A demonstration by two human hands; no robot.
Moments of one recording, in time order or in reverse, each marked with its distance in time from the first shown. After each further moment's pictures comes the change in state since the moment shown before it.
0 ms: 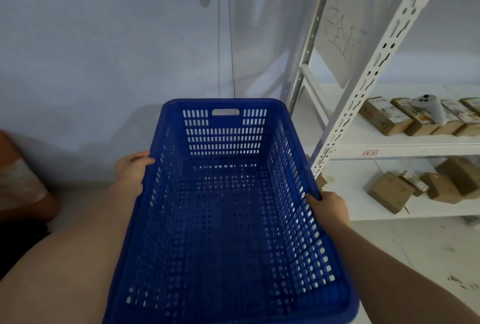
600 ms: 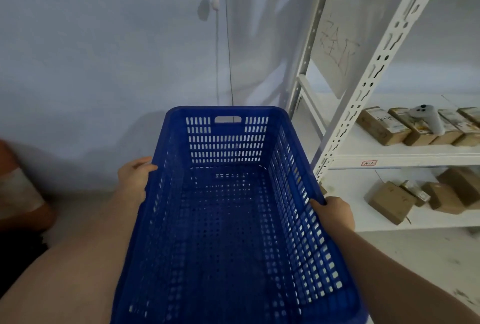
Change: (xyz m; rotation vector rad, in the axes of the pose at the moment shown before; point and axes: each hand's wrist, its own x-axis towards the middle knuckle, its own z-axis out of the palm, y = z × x) left_hand -0.010 0.006 0.021 -0.043 0.027 0.067; right_hand 0.021 0.003 -0.013 -0.009 0.014 0.025
